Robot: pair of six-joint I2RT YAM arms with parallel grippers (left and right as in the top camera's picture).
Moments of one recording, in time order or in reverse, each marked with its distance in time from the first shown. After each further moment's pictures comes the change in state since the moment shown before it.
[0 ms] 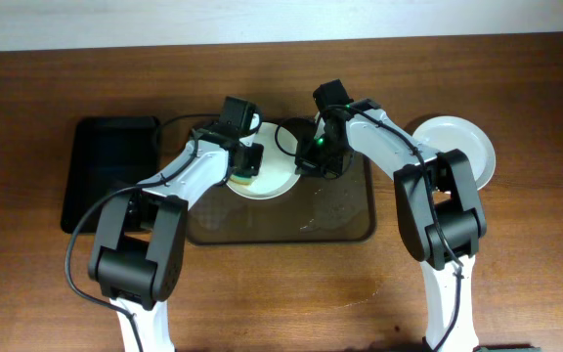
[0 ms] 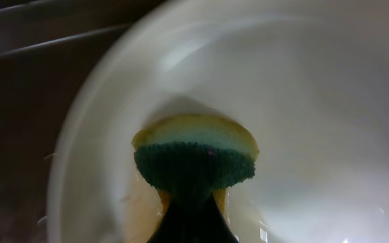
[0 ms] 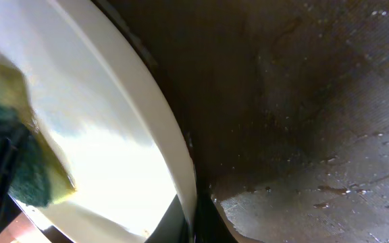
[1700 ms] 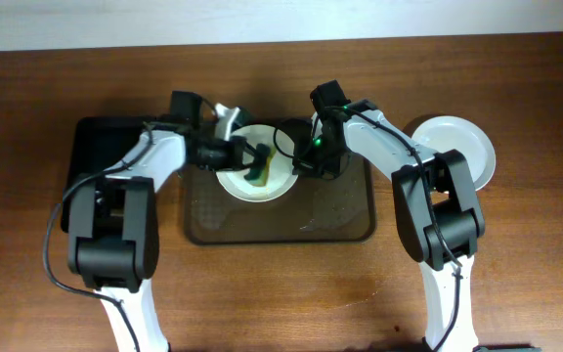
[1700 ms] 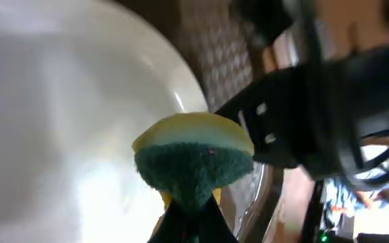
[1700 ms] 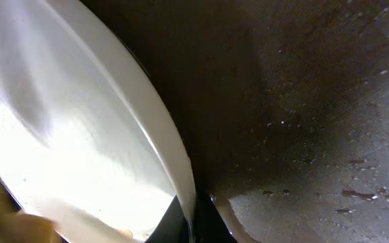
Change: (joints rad) left arm 0.229 0.055 0.043 -0.077 1.008 0.116; right arm 0.010 0.001 0.000 0.008 -0.001 -0.003
